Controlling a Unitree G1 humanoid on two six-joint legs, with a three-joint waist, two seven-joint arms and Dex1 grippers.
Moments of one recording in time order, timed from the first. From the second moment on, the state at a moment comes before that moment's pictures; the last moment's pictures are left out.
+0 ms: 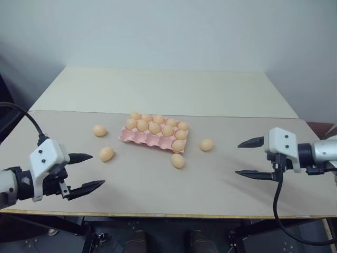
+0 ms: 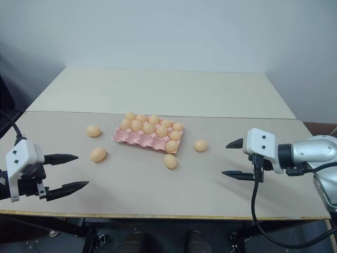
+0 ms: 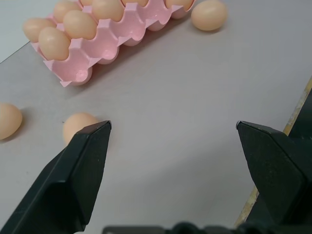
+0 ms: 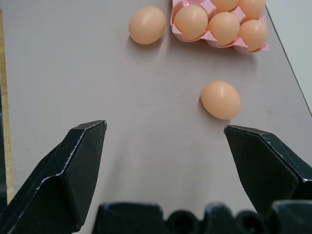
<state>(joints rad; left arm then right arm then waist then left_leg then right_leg) 0.23 1.02 0.65 -0.61 -0.62 0.72 -1.05 -0.25 -1.10 -0.15 -0.29 0.38 0.36 1.24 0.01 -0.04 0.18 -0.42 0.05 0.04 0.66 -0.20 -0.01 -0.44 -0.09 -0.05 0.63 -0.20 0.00</state>
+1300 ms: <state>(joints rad) 0.07 1.00 0.46 -0.62 -0.71 0.77 -0.91 -0.72 -0.71 0.17 0.32 0.09 0.15 1.07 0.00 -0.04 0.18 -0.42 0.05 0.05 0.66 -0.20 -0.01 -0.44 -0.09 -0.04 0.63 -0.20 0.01</state>
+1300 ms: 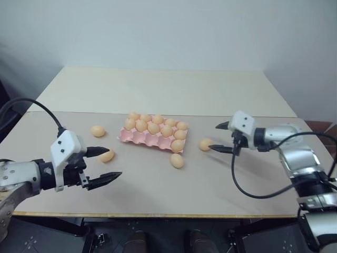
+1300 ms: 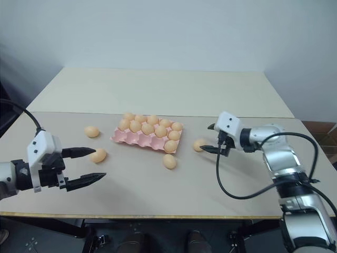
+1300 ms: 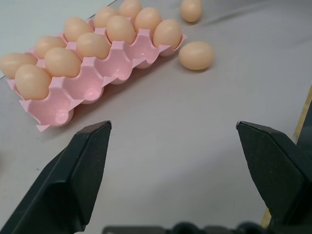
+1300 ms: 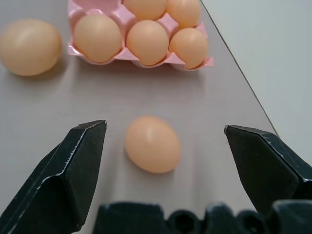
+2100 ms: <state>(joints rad) 0.10 0.99 0.41 -0.61 -0.67 0.74 -0.91 -0.88 -0.54 0.23 0.81 -0.05 -0.09 1.09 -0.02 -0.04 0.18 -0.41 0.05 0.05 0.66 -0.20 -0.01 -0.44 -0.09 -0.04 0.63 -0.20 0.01</state>
